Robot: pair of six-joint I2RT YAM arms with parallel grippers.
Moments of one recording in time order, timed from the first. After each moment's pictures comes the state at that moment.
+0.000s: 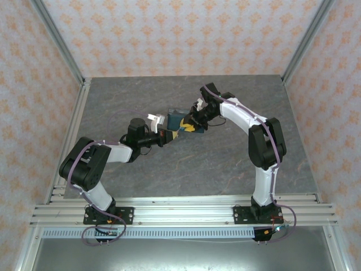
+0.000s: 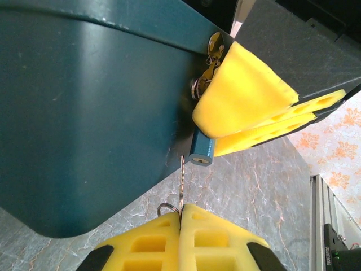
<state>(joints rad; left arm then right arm) -0.34 1.67 0.61 0.69 0.69 -0.49 0.44 1.97 1.59 -0.80 -0.79 0.79</state>
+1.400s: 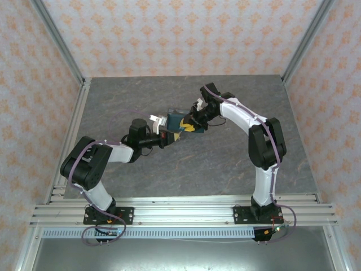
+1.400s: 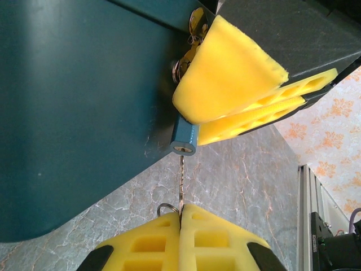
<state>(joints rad) -0.35 1.68 0.61 0.70 0.73 -0.50 0.44 1.97 1.59 -0.80 -0.80 0.79</state>
